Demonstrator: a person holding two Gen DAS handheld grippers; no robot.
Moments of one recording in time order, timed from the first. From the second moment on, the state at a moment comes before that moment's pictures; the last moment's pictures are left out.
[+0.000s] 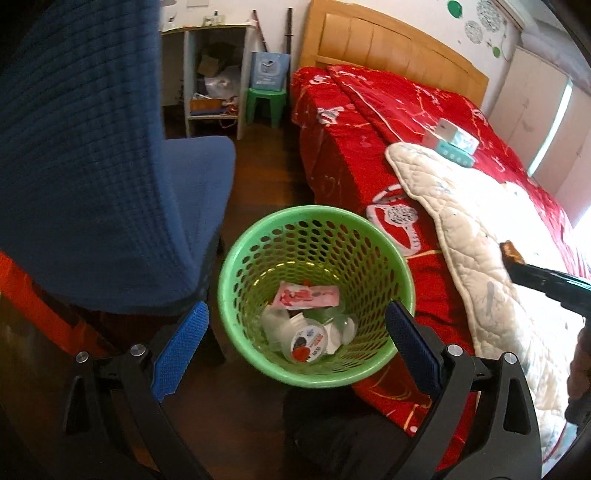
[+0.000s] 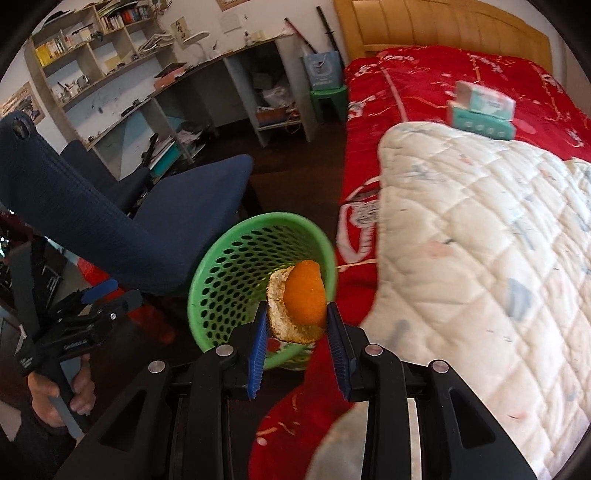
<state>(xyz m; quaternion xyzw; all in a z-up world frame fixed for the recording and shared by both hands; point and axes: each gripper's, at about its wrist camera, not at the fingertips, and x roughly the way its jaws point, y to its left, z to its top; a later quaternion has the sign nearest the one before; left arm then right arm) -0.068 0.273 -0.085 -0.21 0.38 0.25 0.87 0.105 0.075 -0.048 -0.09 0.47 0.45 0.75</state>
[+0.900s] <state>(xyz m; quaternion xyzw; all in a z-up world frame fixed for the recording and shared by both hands) -0.084 0.270 -0.074 -0.22 0.37 0.25 0.87 0.086 0.118 -0.059 -0.06 0.48 0.47 0.74</state>
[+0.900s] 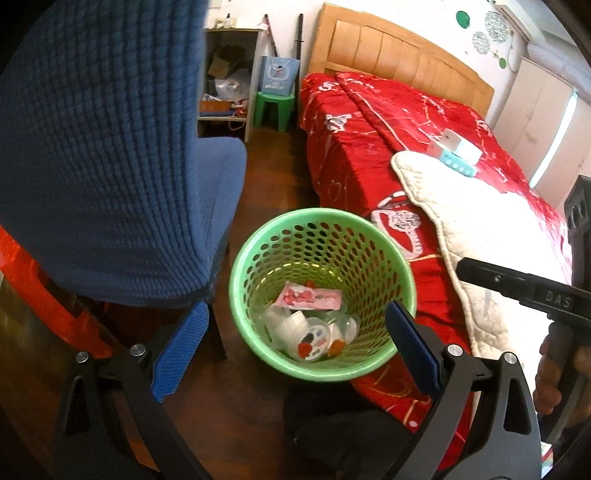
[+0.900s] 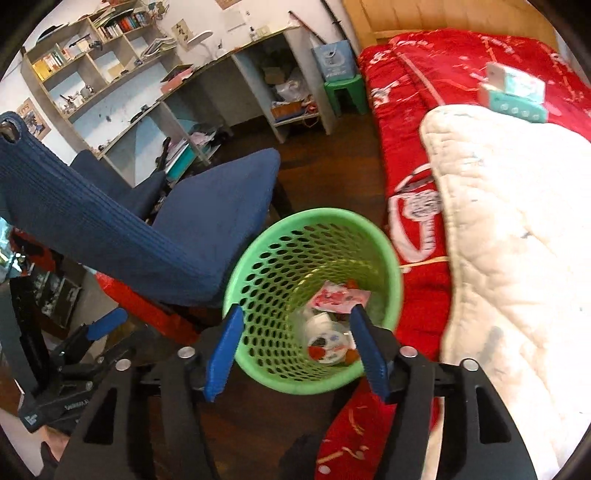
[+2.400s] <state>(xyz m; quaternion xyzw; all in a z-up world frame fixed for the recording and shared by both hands) -0.002 0.061 -0.009 -0.09 0.36 0.09 0.92 0.043 -0.185 0.013 -0.04 0.39 0.15 0.91</state>
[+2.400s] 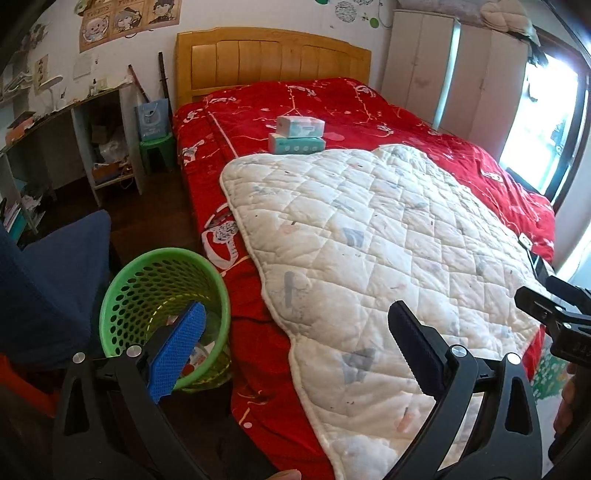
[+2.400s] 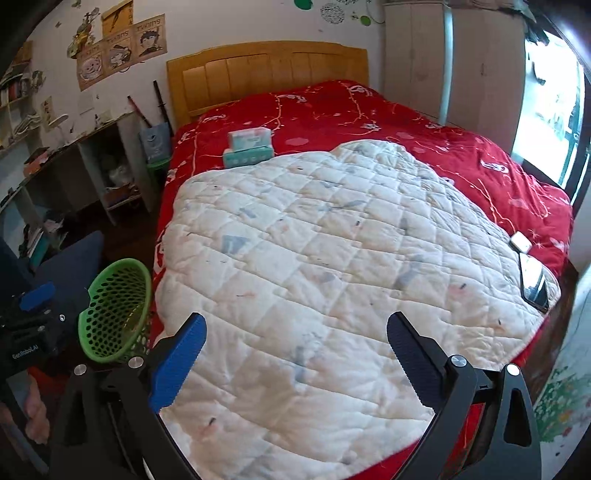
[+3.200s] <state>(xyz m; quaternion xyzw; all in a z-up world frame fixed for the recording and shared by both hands) -0.001 0.047 -0.004 -0.08 0.36 0.09 0.93 0.039 -0.197 0.019 -0.05 0.38 0.13 0.92</state>
